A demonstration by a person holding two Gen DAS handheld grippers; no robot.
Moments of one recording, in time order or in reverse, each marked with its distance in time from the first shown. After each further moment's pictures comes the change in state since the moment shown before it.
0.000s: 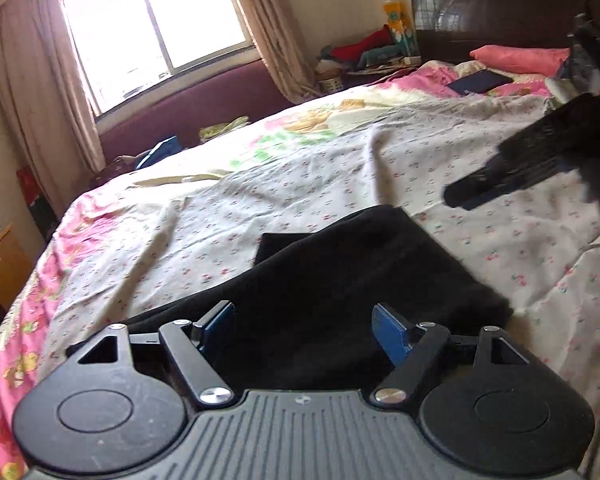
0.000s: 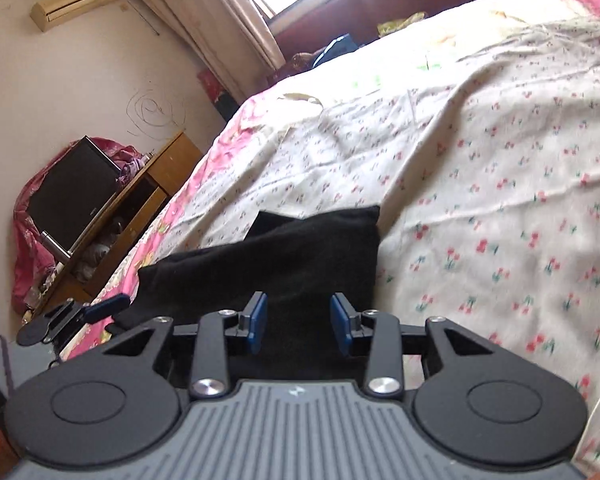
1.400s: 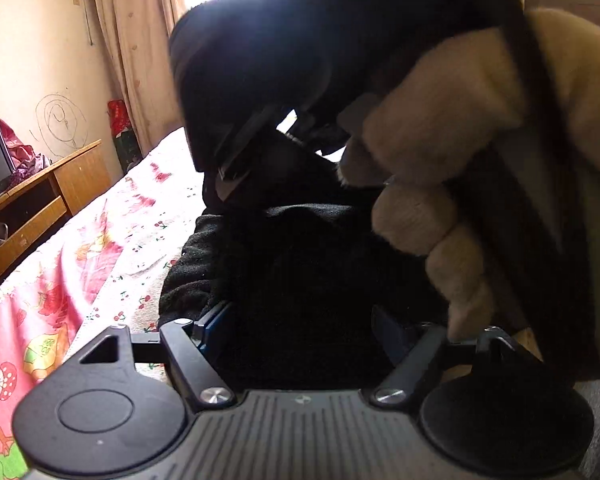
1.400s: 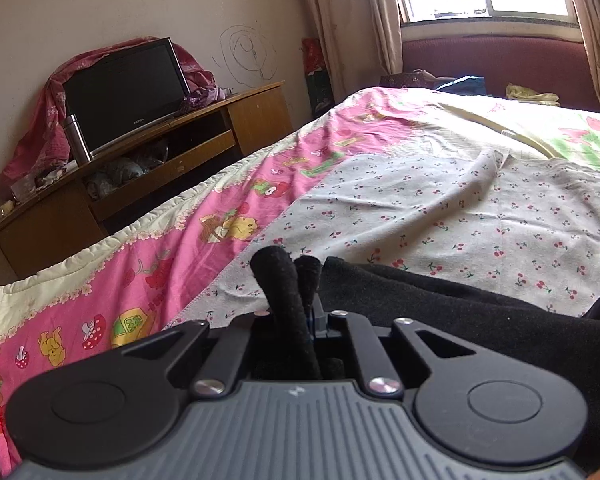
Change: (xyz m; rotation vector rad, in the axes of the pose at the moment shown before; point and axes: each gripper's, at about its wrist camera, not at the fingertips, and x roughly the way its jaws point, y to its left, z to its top) left arm -0.019 0.131 -0.138 -0.202 0.025 0.285; right arm 0.223 0.290 -0.055 -0.406 0.041 0.002
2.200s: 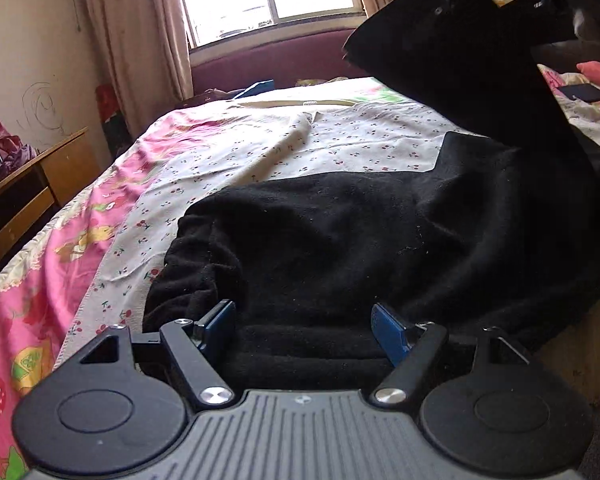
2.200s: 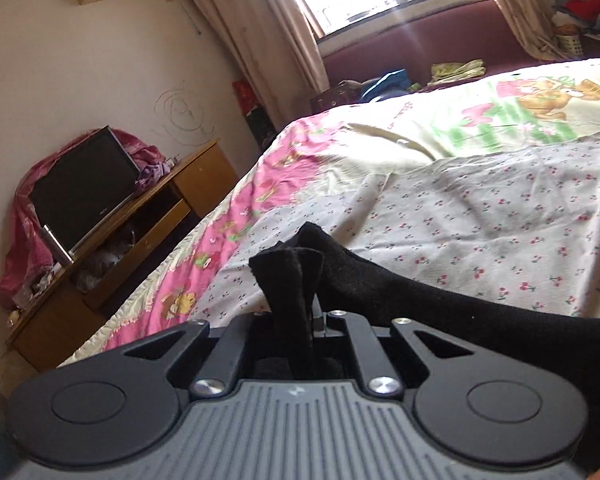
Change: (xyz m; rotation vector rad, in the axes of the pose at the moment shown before) left arm 0.023 0.003 0.018 -0.019 0.057 -0.042; right arm -0.105 -0.137 0.037 0.272 -0.075 -0.005
